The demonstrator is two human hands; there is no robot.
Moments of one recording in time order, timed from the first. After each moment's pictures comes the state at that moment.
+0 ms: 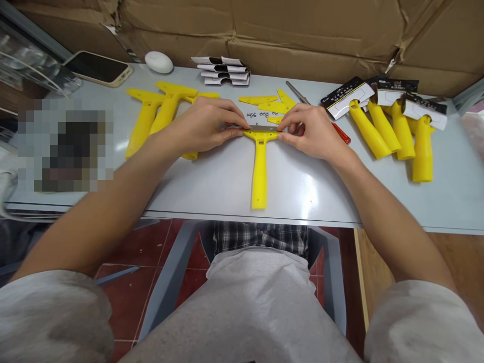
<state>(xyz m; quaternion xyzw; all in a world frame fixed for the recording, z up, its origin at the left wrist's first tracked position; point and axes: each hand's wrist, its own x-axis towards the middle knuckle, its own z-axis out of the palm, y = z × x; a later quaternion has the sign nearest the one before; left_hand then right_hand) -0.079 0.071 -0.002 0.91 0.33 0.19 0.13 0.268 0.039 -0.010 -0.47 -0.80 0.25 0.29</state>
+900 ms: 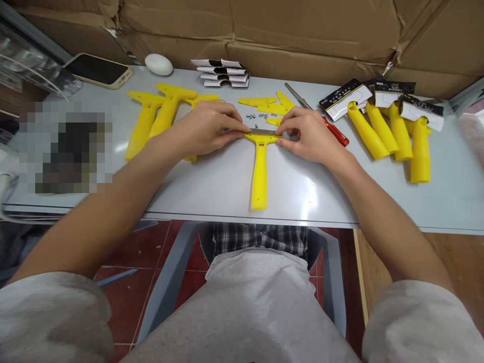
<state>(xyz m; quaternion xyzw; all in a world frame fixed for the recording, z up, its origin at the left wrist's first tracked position) -0.074 0.066 -0.003 0.92 0.33 0.18 0.10 0.267 0.038 -0.010 -0.44 -0.84 0.19 0.26</state>
